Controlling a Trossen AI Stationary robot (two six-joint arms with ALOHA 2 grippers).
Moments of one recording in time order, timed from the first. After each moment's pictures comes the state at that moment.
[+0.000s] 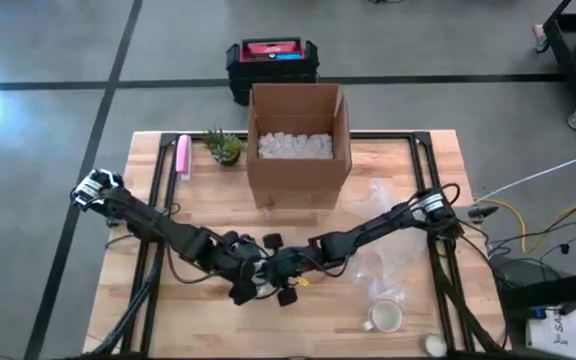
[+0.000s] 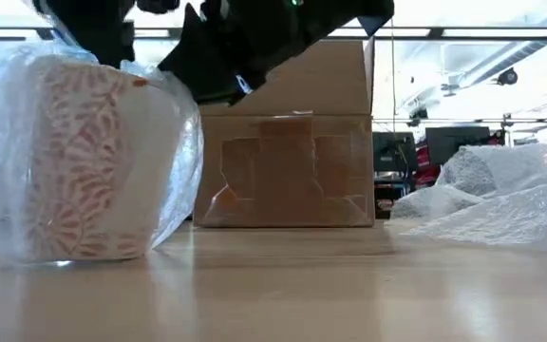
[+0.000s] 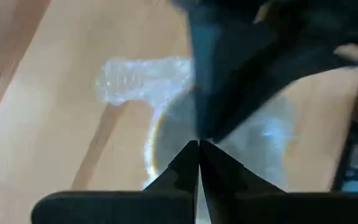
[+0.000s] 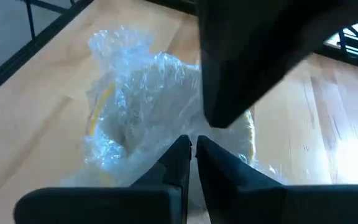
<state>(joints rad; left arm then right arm) -0.48 1.54 1.18 -0.77 -0.18 -0.87 0.28 2.16 1.45 0.06 0.08 -0.13</state>
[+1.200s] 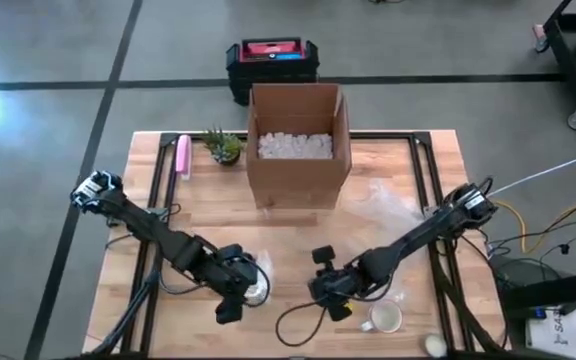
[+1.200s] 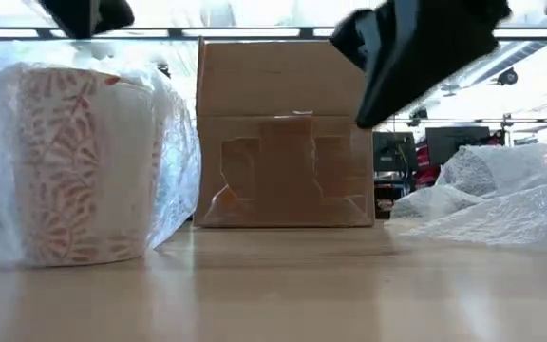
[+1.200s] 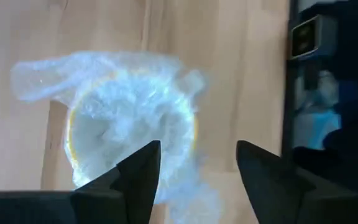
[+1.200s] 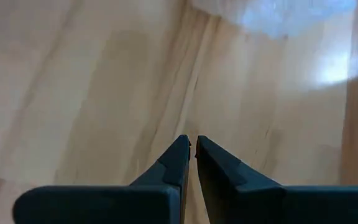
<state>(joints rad) -0.57 1.57 1.29 -0.82 -0.07 -0.68 0.51 1.89 1.28 -0.52 0.27 0.11</state>
